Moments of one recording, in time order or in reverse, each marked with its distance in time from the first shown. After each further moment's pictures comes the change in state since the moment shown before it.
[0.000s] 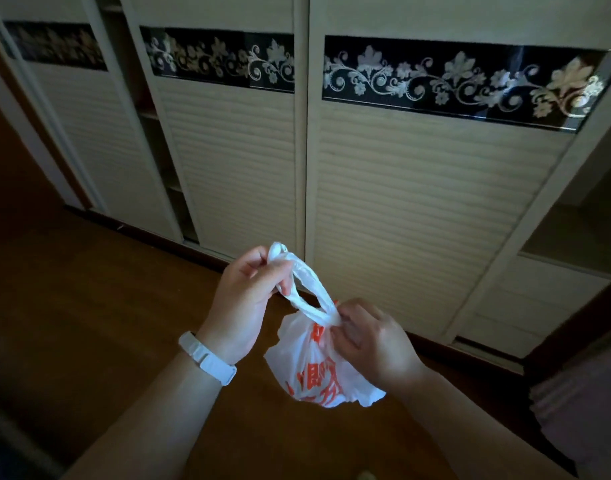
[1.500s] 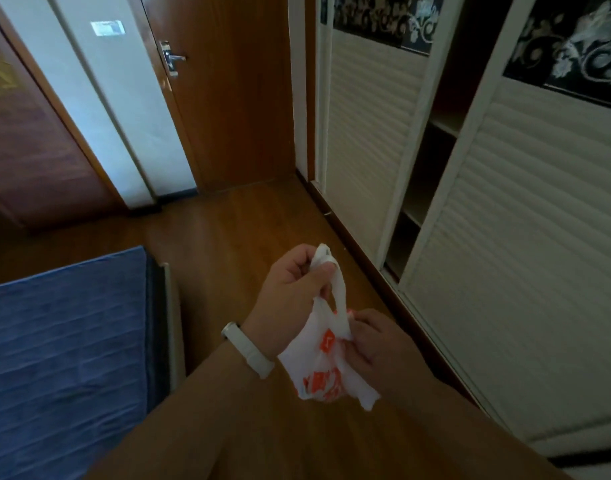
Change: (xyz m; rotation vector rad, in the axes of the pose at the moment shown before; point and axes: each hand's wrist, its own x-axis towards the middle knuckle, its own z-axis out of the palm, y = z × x) left_hand 0.304 0.048 -0.592 0.416 0.706 -0.061; right_hand 0.532 -0.171 0.543 0.264 -0.569 -0.547
